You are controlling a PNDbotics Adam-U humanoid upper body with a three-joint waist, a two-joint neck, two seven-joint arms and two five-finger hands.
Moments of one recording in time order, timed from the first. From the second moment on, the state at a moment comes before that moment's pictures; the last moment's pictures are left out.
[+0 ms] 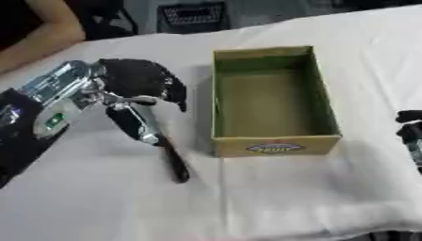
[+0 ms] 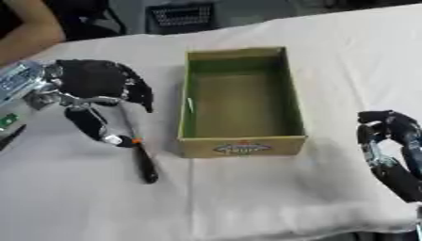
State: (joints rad) left arm -0.65 0.81 -0.52 -1.54 -0.78 -0.57 -0.37; right arm -0.04 -0.28 -0.12 -1.87 0.46 -0.21 0.23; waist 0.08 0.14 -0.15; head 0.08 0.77
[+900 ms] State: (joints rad) left arm -0.64 0.79 -0.56 -1.47 -0.78 -0.62 -0.38; right arm -0.04 -0.28 -0.12 -1.87 0.46 -0.20 0.23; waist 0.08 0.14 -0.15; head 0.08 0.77
